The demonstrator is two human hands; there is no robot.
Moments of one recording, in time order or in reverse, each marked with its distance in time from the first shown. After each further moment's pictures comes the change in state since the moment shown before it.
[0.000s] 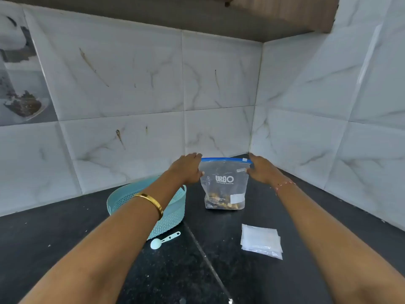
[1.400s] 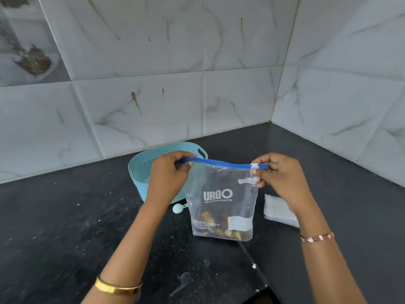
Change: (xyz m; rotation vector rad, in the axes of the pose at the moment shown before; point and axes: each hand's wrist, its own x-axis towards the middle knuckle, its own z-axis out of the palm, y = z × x) left_hand -0.141 -0.008 0.007 -0.790 0.462 -0.382; right_hand -0.124 -0.071 0.036 0.835 0.137 0.024
